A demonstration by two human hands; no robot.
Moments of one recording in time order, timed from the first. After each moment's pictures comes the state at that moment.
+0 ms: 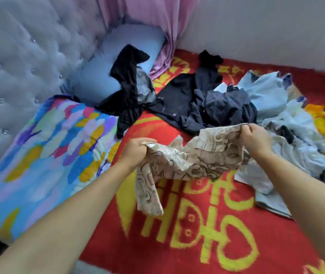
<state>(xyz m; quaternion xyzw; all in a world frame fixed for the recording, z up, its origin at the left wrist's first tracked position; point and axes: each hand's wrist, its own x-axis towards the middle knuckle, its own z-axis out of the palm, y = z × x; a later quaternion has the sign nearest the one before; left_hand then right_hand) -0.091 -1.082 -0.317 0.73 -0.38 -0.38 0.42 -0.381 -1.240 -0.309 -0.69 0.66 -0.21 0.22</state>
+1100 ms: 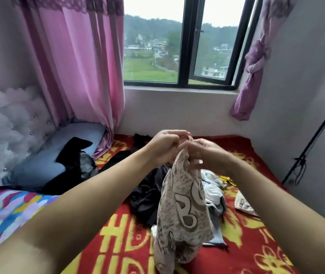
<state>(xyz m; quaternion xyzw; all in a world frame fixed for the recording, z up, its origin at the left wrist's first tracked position) -0.403 -1.094 -0.009 0.32 -0.39 -0.68 0.53 -0.565 -1.125 -0.042 -0.60 0.43 -0.31 0.60</state>
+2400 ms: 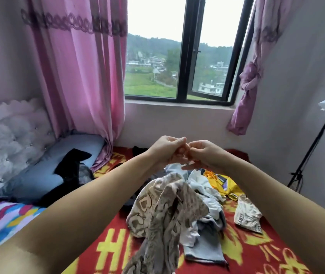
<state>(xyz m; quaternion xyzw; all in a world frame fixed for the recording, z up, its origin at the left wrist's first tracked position) -0.393 -1.091 0.015 0.41 -0.50 -0.60 0.47 -0.548 -1.103 0.015 -0.67 0.41 -0.31 0.53</state>
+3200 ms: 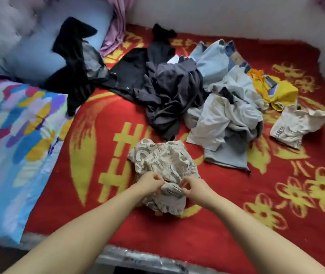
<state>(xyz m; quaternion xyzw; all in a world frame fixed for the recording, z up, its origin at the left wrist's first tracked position) -0.336 -0.999 -0.392 0.71 -0.36 -0.58 0.16 -0.519 -1.033 -0.389 -0.73 0.55 0.09 0.40</state>
